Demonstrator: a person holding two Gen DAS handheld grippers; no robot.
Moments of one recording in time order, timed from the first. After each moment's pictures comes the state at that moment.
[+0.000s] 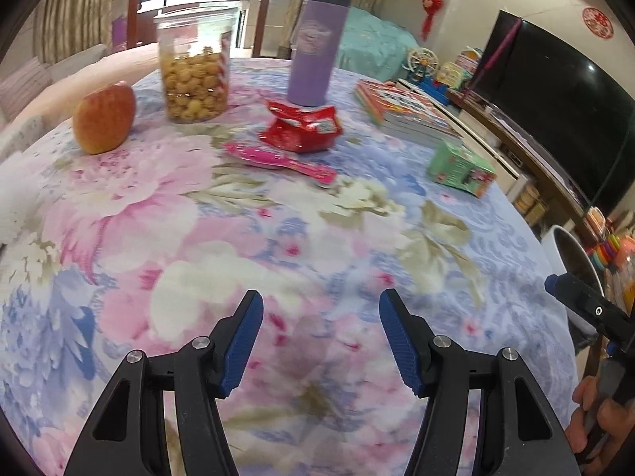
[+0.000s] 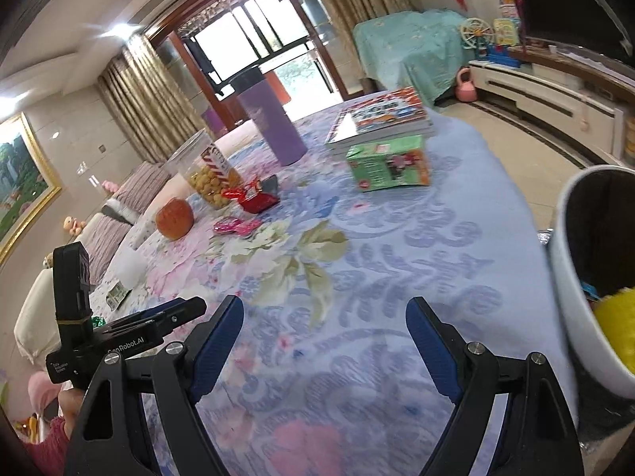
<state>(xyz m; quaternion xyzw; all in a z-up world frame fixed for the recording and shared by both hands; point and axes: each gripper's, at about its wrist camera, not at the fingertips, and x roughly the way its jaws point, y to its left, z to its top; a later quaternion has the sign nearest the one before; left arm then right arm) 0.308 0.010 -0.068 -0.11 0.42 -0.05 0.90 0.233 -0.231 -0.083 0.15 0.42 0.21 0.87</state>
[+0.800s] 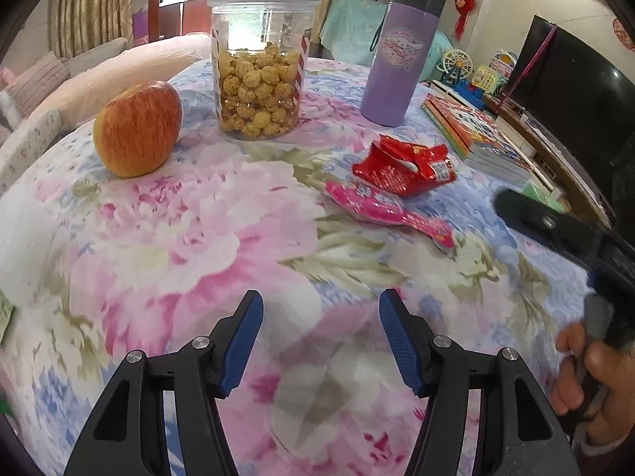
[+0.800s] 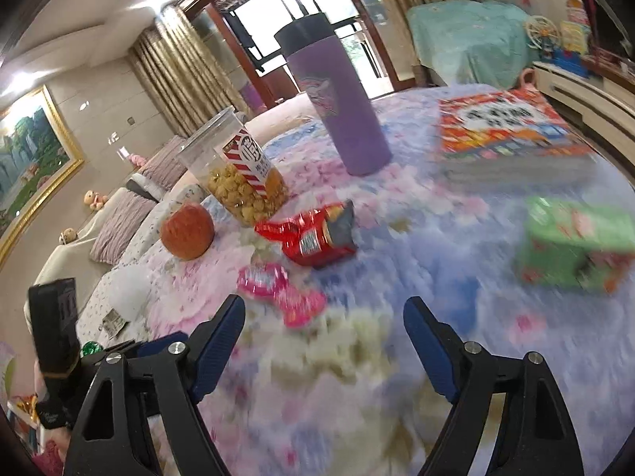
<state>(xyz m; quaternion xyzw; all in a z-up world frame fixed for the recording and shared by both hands) 0.379 0.075 -0.085 -0.11 0.44 -0.01 0.89 0.359 -0.108 -0.108 0.12 0.43 0.29 0.85</state>
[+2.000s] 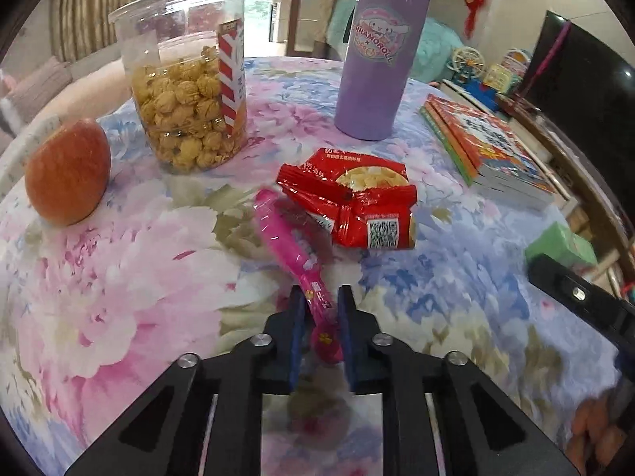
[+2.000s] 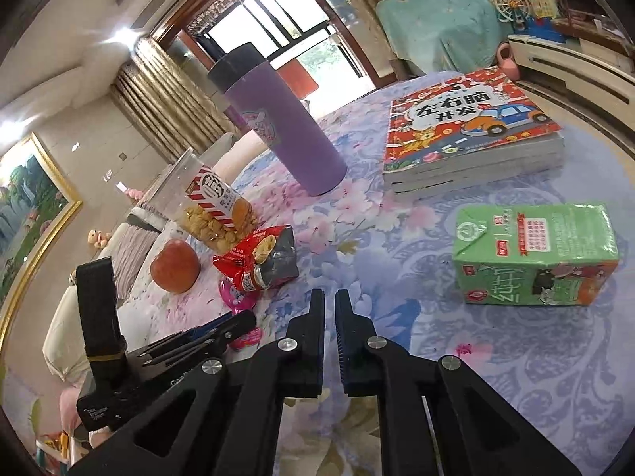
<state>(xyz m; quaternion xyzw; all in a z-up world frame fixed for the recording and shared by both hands) 0.455 0.024 -0.102 -0.10 0.44 0.01 0.89 0.387 -0.156 -0.119 0.19 0.44 0.27 0.83</state>
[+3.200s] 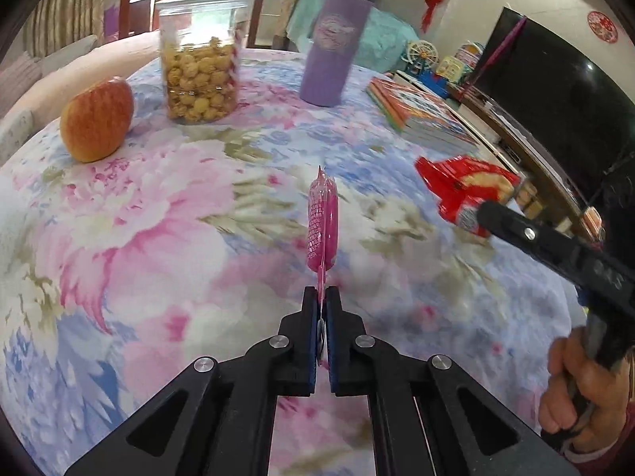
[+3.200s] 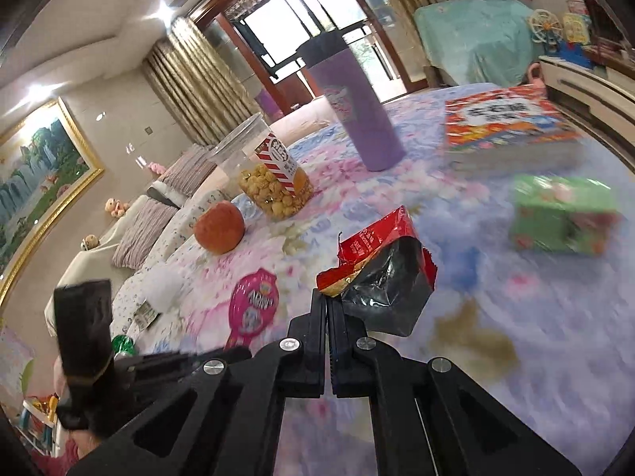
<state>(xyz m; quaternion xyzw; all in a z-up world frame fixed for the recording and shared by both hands) 0.343 0.030 -0.075 -0.12 0.44 -0.07 0.89 0.313 -0.139 -0.092 0.16 0.42 0.31 0.84</state>
